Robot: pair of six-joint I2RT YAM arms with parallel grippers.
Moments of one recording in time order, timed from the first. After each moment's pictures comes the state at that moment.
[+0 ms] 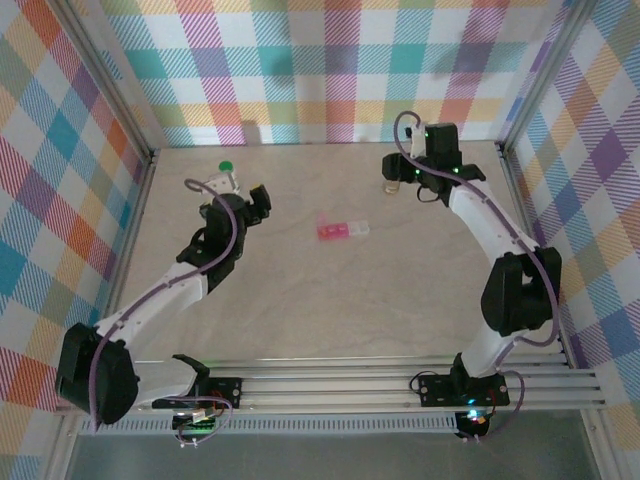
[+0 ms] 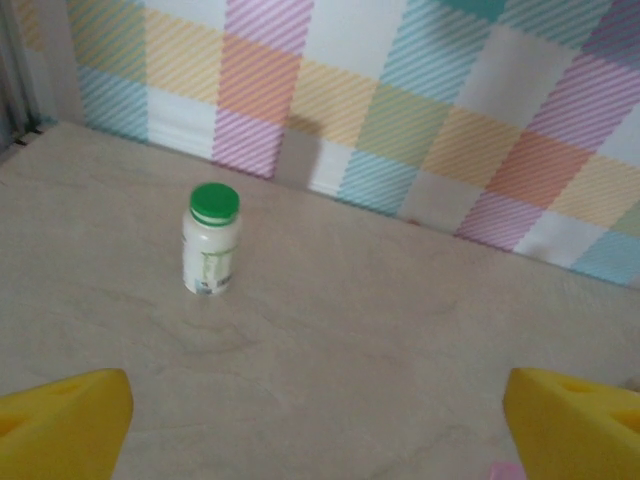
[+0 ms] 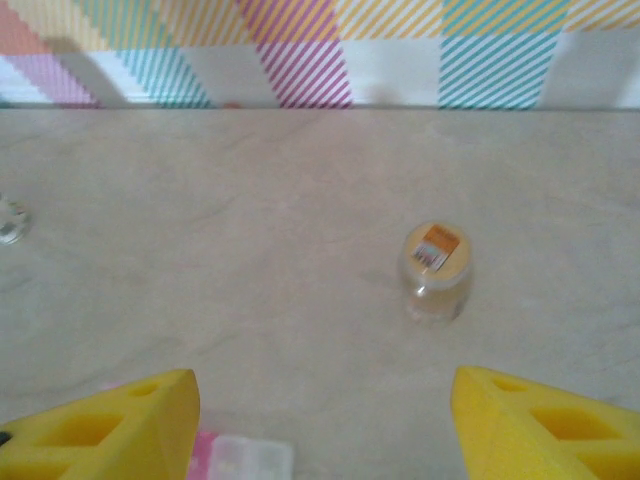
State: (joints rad) left arm -0.45 1.24 0.86 0.03 -0.50 -0.45; right arm 0.22 1.68 1.45 -0.41 -0.20 0.16
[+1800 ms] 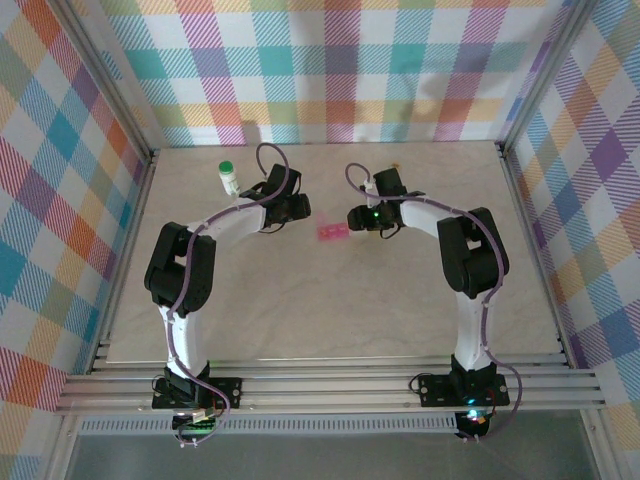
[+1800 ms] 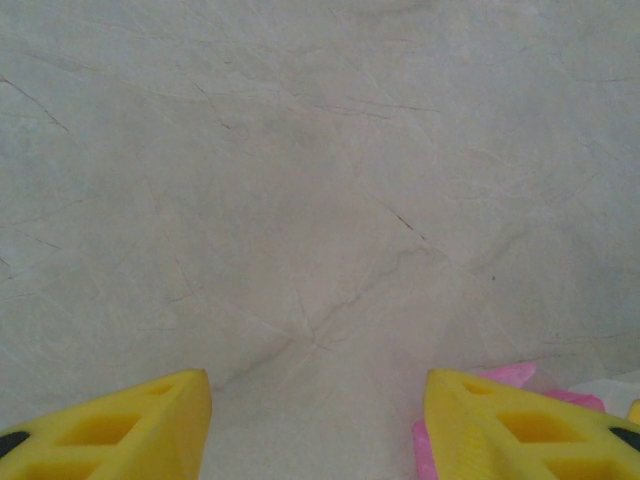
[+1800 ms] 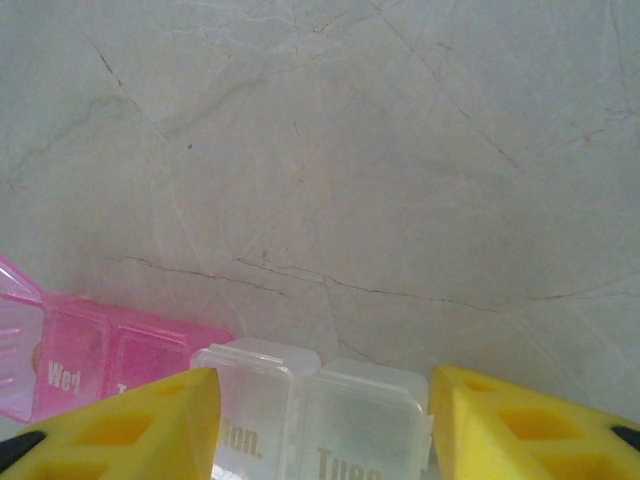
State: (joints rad) left arm -0.44 1.95 1.43 -0.37 -0.10 -0.57; right arm 0.37 2.07 1.39 -0.32 -0.29 0.20
